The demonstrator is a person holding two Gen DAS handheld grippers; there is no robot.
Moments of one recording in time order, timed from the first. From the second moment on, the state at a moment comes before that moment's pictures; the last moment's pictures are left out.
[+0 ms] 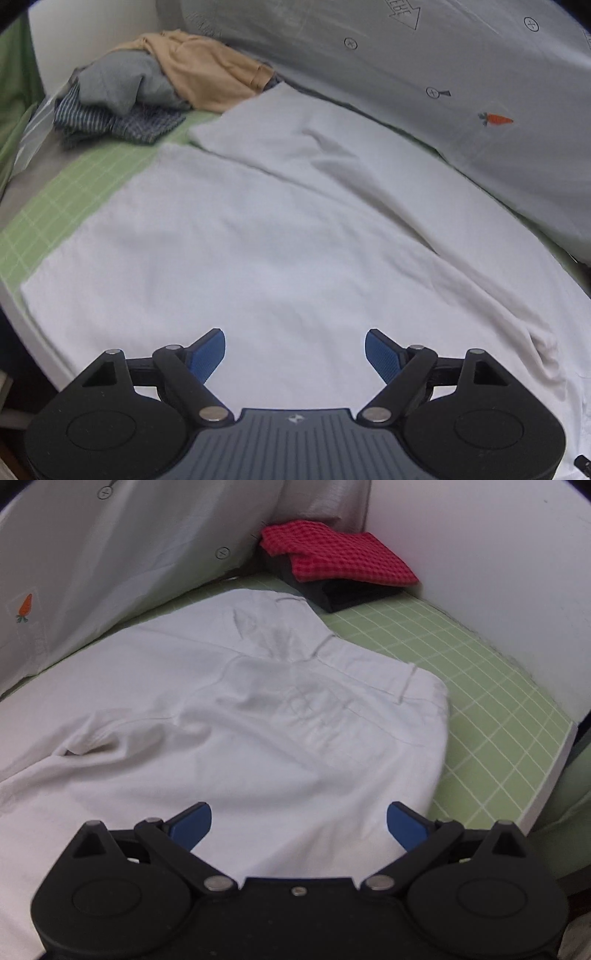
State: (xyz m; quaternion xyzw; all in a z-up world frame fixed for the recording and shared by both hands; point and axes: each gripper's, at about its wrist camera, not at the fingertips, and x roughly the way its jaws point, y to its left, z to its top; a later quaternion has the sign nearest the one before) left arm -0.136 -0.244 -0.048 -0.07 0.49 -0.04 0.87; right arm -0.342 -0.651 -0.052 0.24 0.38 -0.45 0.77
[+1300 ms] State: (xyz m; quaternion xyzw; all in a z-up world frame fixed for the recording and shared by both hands) left arm -0.162 -0.183 -0.077 -0.13 0.55 0.01 0.83; right arm -0.375 -0.652 -0.107 0.71 0.21 -0.26 0.62
